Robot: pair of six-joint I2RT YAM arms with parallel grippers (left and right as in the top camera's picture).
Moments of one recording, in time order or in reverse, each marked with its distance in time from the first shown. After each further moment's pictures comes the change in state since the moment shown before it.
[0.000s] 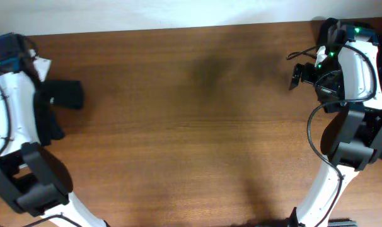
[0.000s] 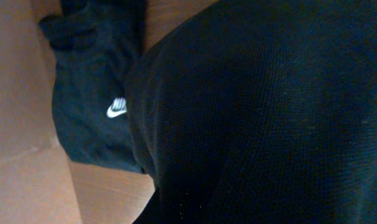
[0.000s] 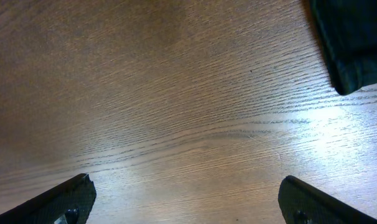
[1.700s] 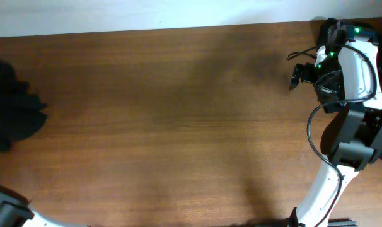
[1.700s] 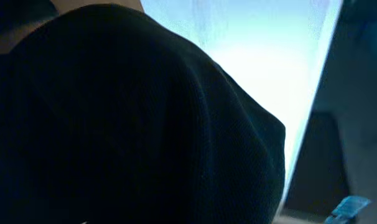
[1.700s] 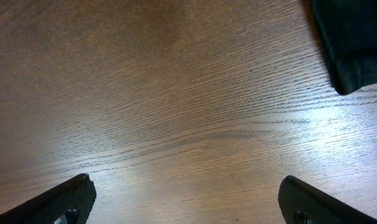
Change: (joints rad) left arm 0.641 0.050 0.000 0.187 1.439 -0.940; right arm 0.000 0.000 0.000 0.000 0.000 0.000
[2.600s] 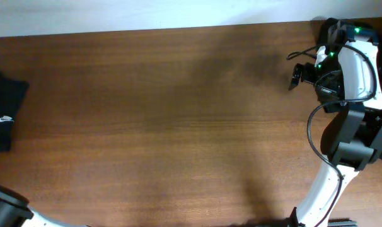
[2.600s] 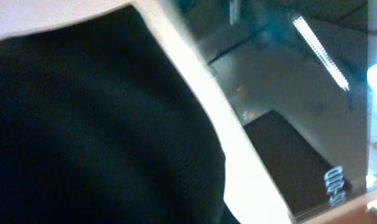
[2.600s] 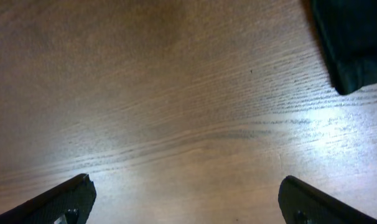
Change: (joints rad) left arm -0.007 0.007 -0.225 1.588 0.108 -0.801; right arm 0.000 0.000 0.000 0.000 0.000 0.000
